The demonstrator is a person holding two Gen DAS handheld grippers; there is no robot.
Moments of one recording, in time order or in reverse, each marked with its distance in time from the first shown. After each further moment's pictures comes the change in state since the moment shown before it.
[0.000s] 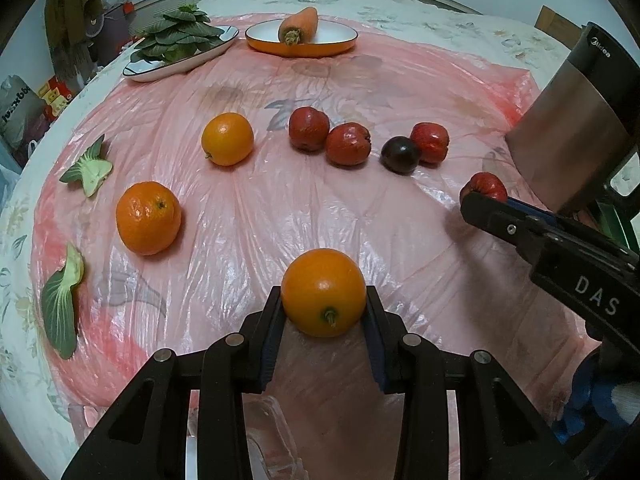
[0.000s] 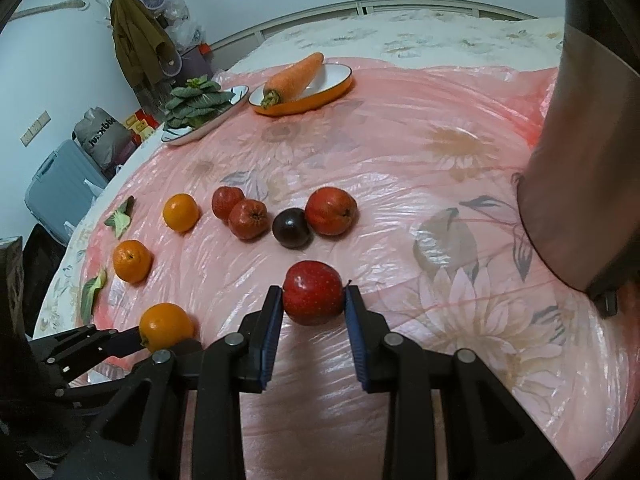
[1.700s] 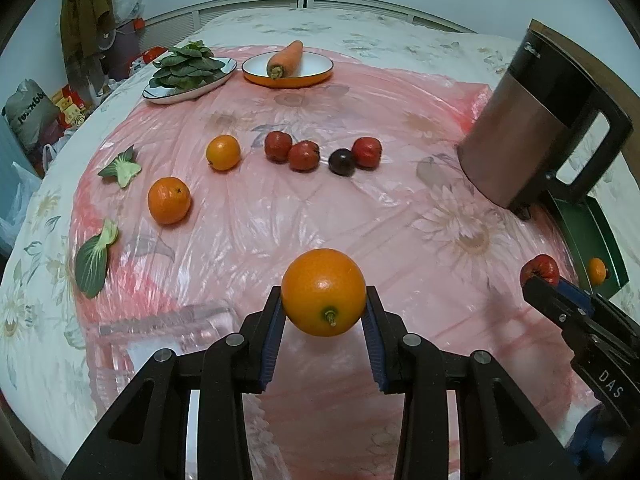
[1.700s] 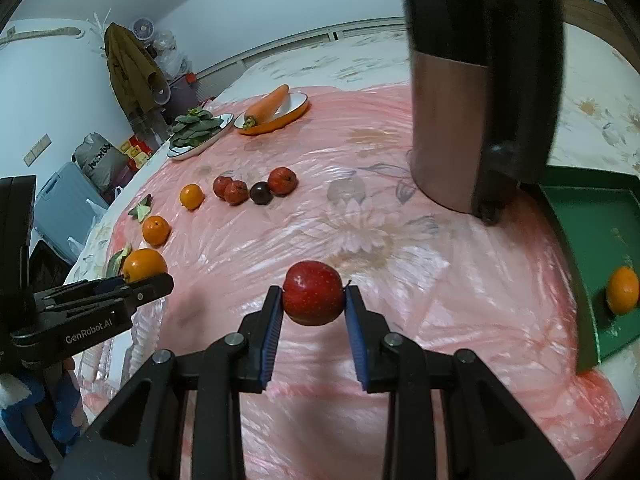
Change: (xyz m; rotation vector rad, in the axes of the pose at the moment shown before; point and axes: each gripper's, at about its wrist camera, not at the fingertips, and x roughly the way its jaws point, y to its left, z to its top) left arm -0.074 -0.044 -0.033 -0.012 -0.075 0.013; right arm -0.125 -0.037 -0.079 0.061 -0.092 -0.048
